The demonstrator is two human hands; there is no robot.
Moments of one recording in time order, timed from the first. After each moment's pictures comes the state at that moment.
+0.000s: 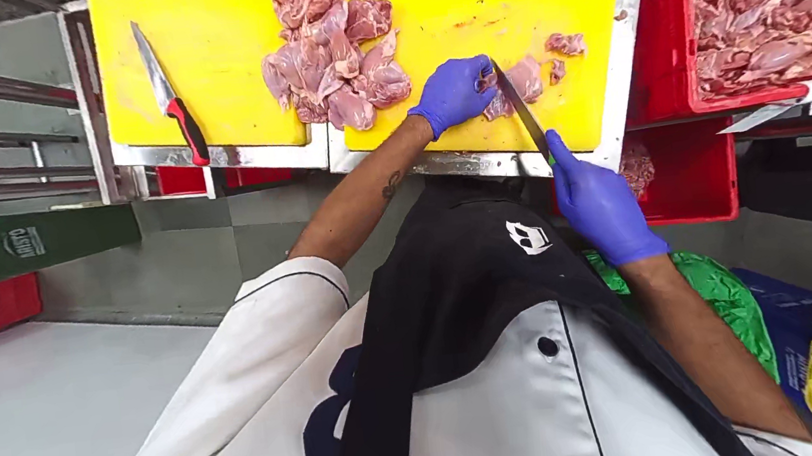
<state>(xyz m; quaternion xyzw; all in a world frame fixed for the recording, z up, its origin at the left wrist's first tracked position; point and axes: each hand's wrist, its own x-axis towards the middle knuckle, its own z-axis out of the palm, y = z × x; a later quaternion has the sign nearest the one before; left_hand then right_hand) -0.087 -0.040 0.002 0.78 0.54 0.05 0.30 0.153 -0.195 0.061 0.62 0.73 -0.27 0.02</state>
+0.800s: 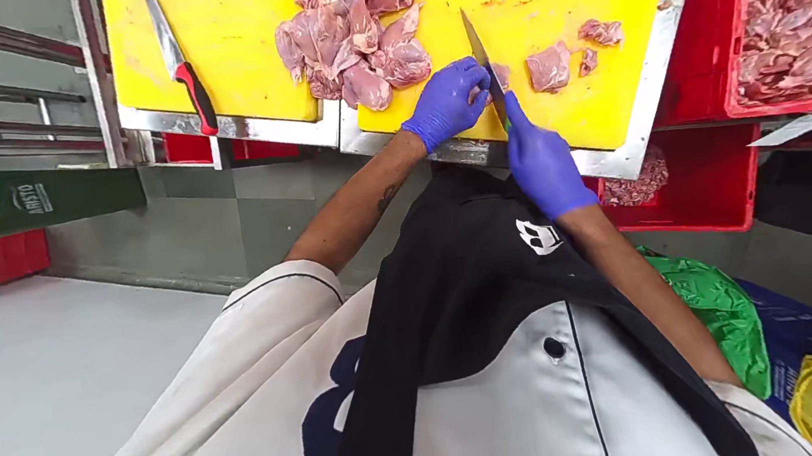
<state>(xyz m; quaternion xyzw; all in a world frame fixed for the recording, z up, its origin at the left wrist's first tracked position) -0.123 -0.088 -0.013 0.81 0.50 0.16 0.24 0.074 -0.166 0.040 0.60 0.74 -0.32 -0.03</state>
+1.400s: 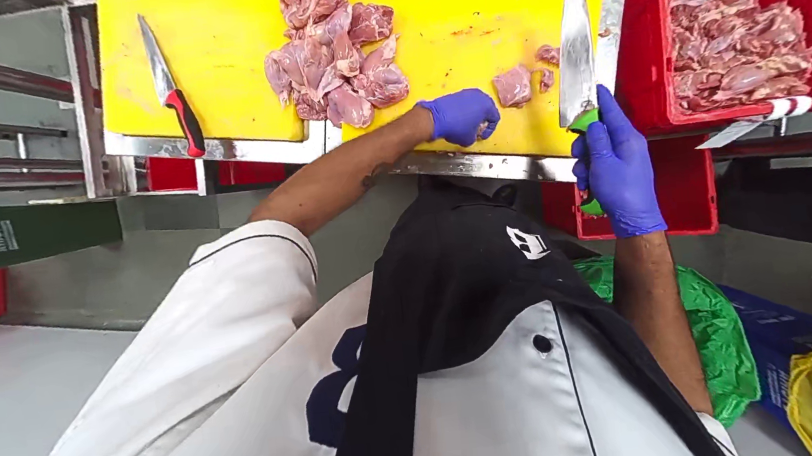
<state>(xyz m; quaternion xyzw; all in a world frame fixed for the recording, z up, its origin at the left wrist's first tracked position) -0.074 -0.052 0.033 0.88 0.29 -0.10 0.36 0.182 -0.171 0.064 0.64 0.51 -0.49 -0.31</state>
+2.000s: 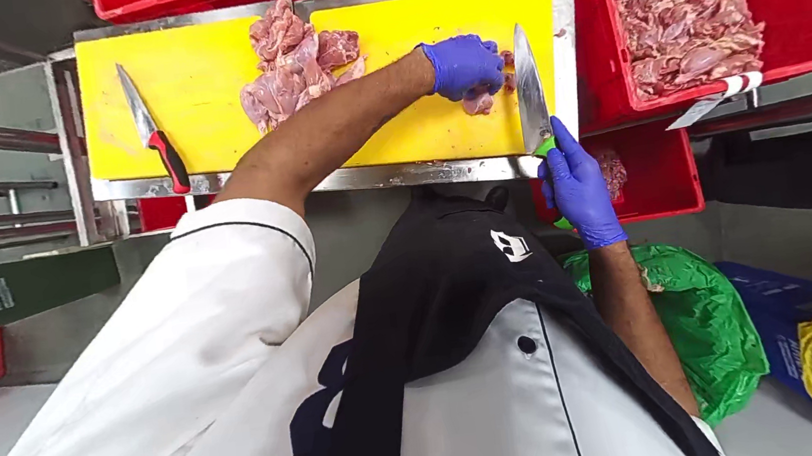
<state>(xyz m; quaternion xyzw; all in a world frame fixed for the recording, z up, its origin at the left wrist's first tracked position) -0.028 0.035 0.034 0.98 0.11 -0.11 0.15 0.187 -0.207 0.042 0.65 0.48 -0.50 -0.31</state>
